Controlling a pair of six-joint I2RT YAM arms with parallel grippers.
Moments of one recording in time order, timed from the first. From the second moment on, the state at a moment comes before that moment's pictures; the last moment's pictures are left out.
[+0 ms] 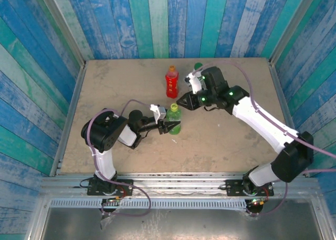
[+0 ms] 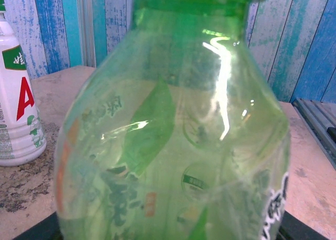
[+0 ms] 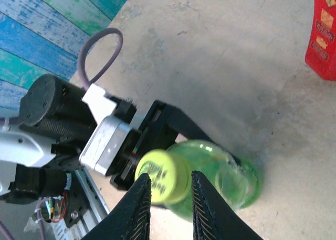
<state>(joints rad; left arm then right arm) -0.50 1.88 0.45 1.47 0.79 -0.09 0.61 1.49 1.34 -0.58 -0.48 0.25</state>
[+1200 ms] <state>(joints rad) -0.49 1.88 0.45 1.46 0.81 -0.09 0.60 1.49 1.28 -0.53 -0.58 0.23</state>
